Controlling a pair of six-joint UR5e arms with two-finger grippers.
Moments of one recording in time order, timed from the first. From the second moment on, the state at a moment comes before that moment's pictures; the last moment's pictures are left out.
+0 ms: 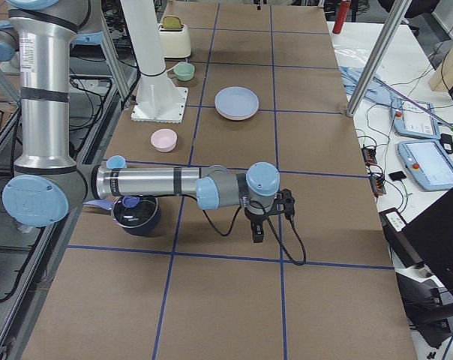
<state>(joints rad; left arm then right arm) -1.42 -1.49 -1.55 -2.27 -2.36 -0.08 1.46 -1.63 1.67 -1.45 2.42 0.08</state>
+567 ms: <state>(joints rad) -1.43 -1.49 -1.58 -2.27 -2.35 -0.08 1.45 -1.63 1.67 -1.45 2.42 0.08</state>
